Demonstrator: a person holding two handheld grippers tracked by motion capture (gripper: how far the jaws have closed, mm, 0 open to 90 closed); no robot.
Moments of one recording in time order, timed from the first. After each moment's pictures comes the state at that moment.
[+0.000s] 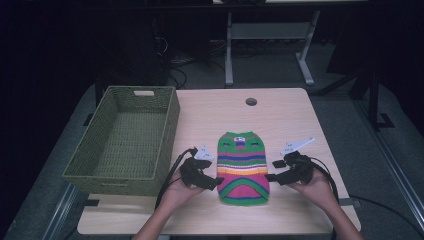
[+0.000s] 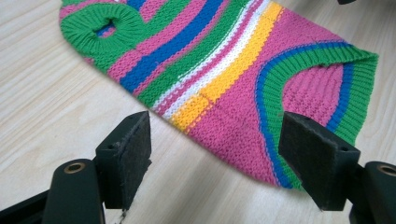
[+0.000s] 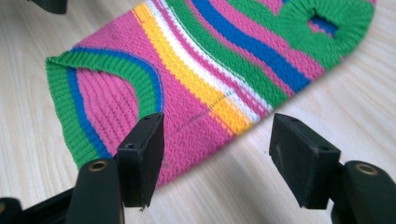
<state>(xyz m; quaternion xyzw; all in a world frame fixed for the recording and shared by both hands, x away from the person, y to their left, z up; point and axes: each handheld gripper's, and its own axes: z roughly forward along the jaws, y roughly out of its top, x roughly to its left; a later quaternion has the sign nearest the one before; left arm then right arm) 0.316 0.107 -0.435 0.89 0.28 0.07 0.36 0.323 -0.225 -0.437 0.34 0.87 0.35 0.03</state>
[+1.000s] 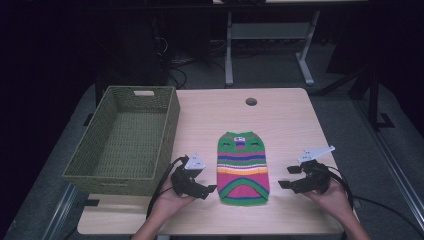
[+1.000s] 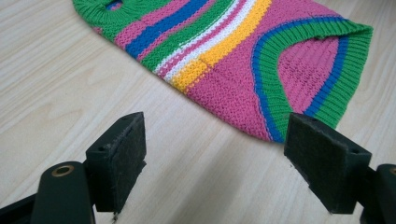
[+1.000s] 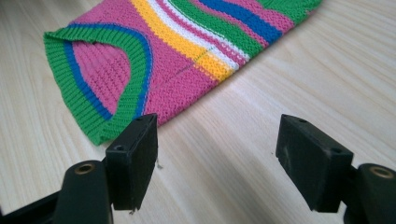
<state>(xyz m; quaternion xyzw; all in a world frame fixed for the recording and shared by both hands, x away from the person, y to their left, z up) 0.291 0.128 -0.439 0.88 0.28 0.08 0.36 0.296 -0.265 -0.442 0.36 0.86 0.36 0.04</state>
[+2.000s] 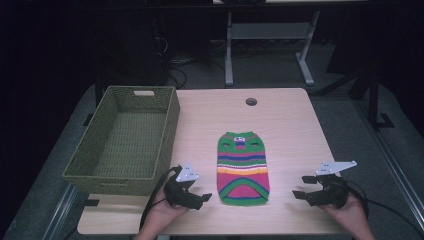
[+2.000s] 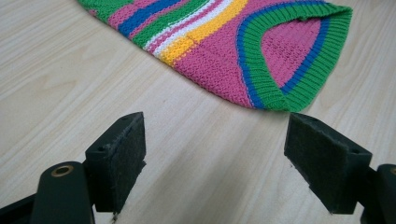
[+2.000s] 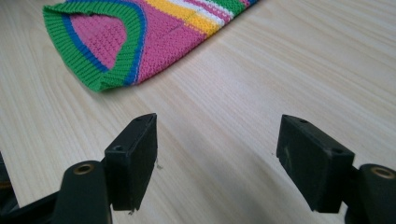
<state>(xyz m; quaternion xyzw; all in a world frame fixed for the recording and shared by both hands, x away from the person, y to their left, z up) 0.267 0.144 -0.444 0.88 0.28 0.09 0.37 0.262 -0.300 -0.453 0.38 0.85 0.37 0.06</state>
